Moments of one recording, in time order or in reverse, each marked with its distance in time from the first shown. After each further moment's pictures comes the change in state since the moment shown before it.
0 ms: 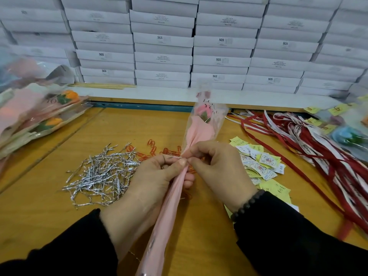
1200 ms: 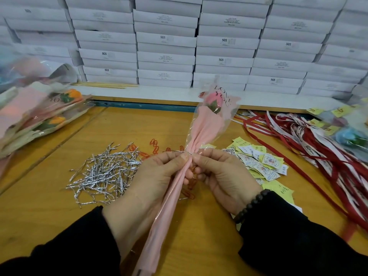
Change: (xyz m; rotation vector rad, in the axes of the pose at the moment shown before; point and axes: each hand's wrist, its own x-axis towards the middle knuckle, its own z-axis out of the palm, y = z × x) left_hand -0.001 0.006 0.001 -0.047 -0.032 0.012; right_hand 0.000 0.006 0.008 1.064 -0.076 0.515
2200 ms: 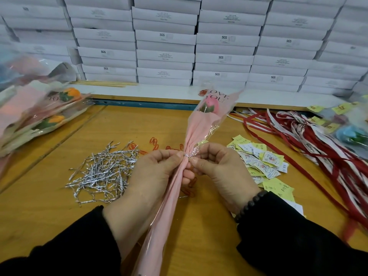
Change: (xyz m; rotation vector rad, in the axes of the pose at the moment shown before) left_hand 0.000 -0.001 -0.002 0.043 0.104 0.054; right_hand -0.003 0.000 -0.002 -0.374 -0.061 -0.273
